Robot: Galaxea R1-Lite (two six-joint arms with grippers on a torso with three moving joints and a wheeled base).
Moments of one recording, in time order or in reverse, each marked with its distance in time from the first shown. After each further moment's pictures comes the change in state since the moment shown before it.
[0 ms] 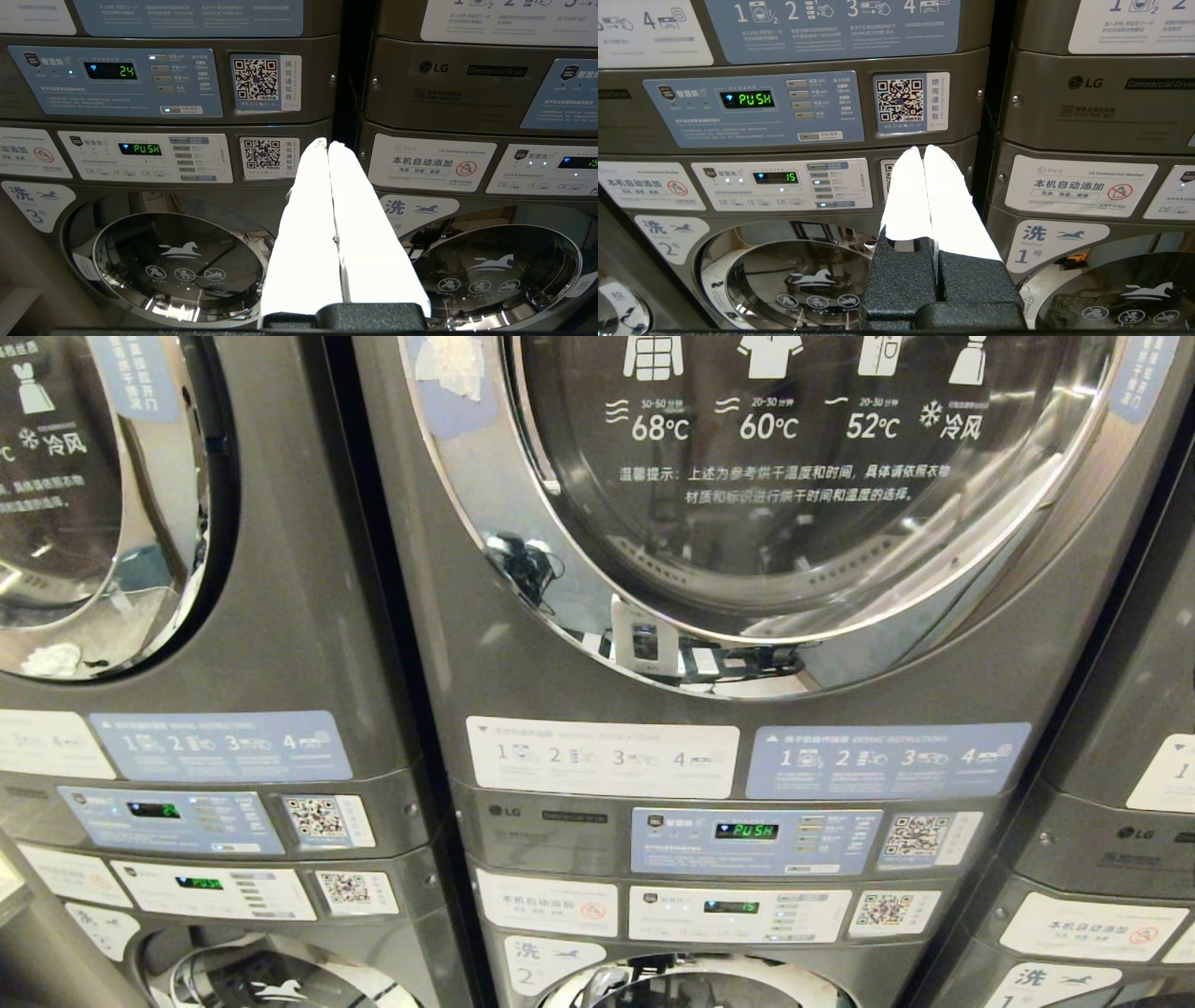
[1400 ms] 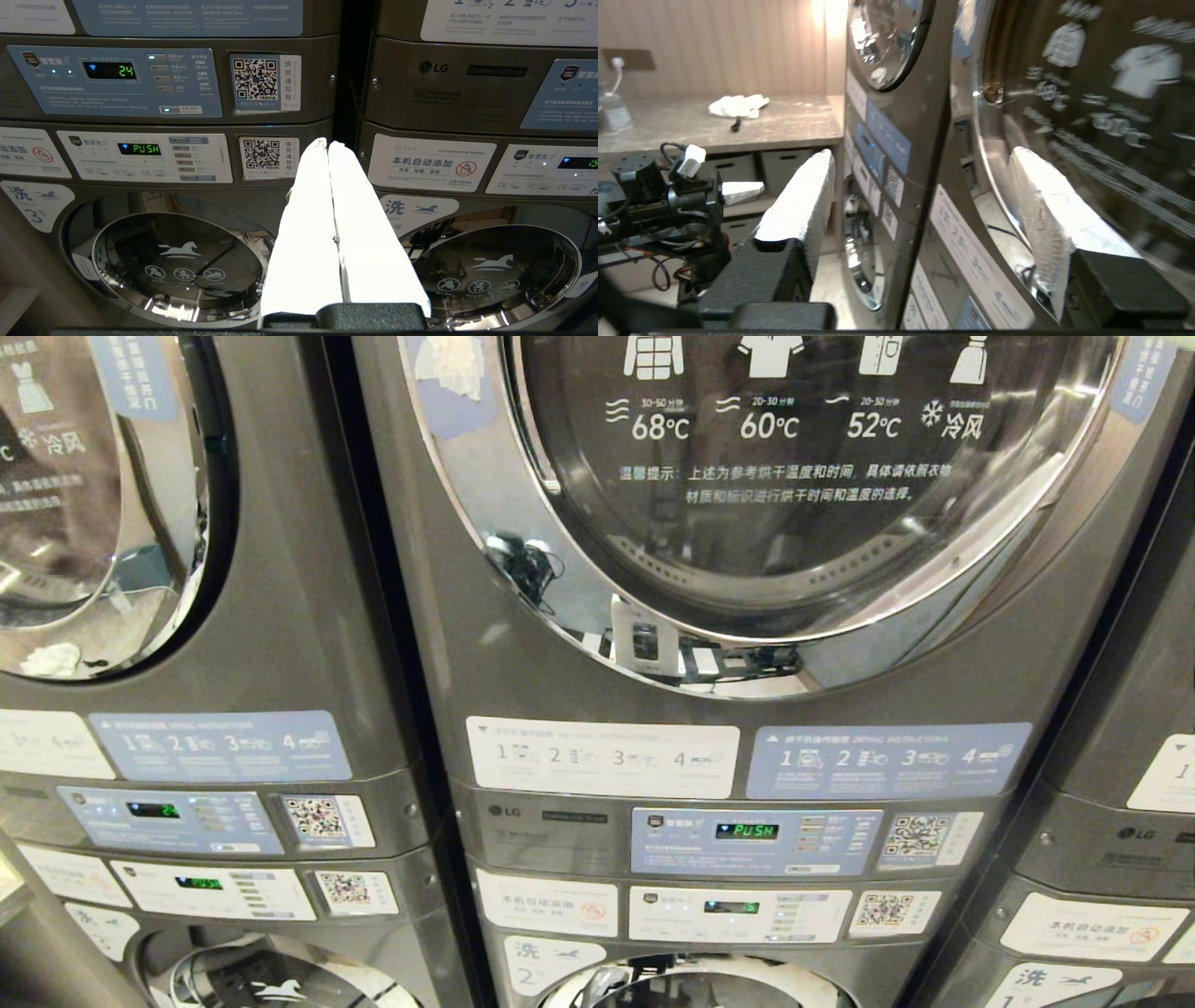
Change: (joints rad) left arm 0.000 0.000 0.000 0.000 0.000 -0.001; right arm 0.378 1.221 -1.368 0.013 0.774 -0.030
